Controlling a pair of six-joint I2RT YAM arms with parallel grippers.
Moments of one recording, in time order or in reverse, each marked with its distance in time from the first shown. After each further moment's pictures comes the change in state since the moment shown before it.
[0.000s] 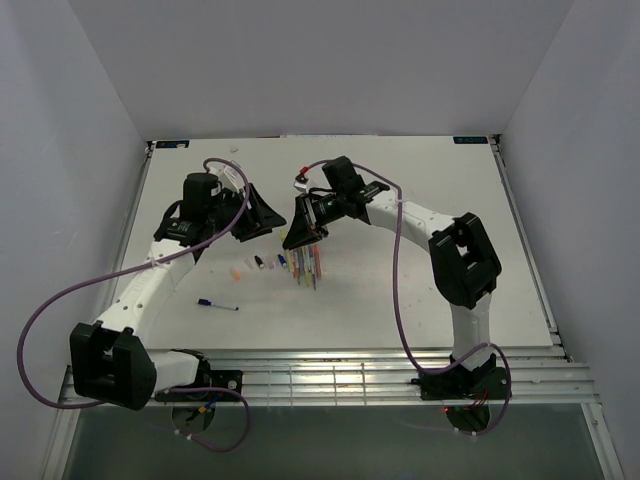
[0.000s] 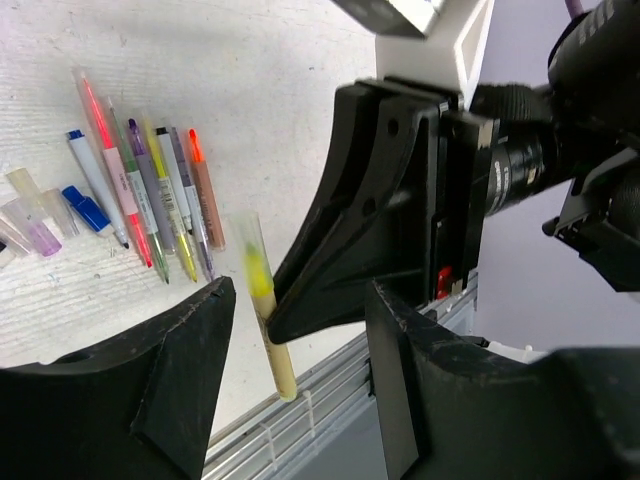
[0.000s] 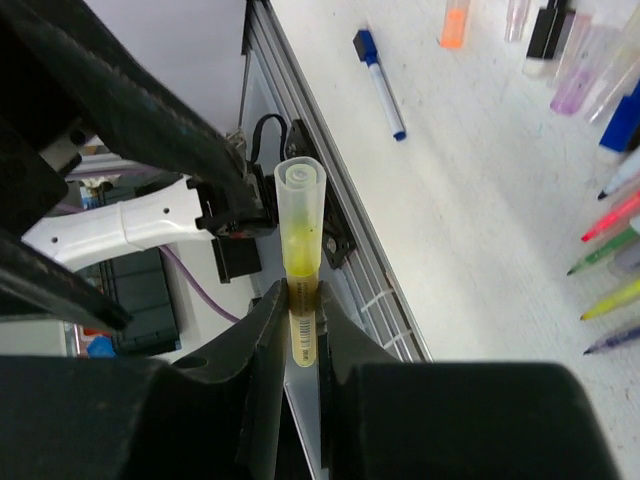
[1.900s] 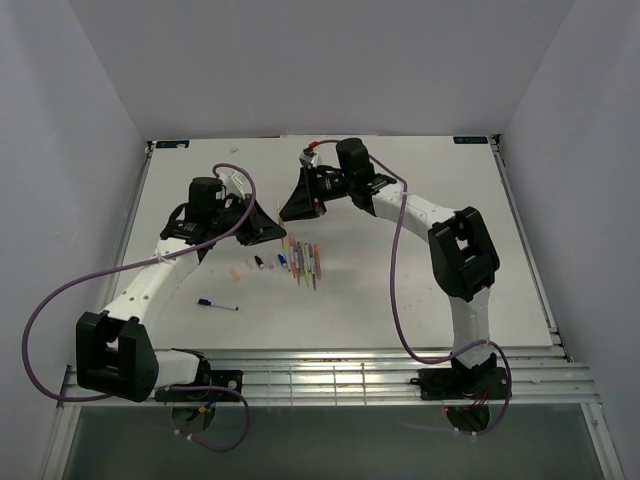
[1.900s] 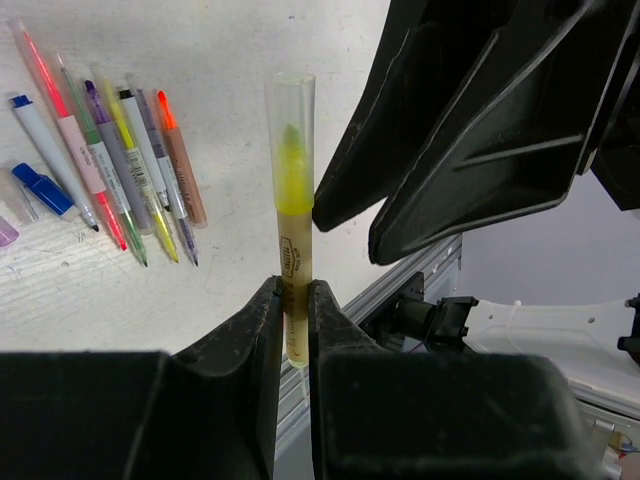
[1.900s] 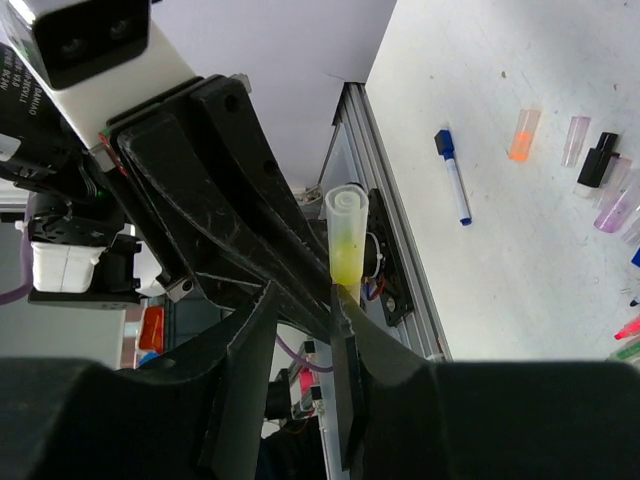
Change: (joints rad) left arm 0.000 0.045 -0.039 0.042 0.117 0.007; right arm -0.077 0.038 0.022 0.386 -0.116 0.315
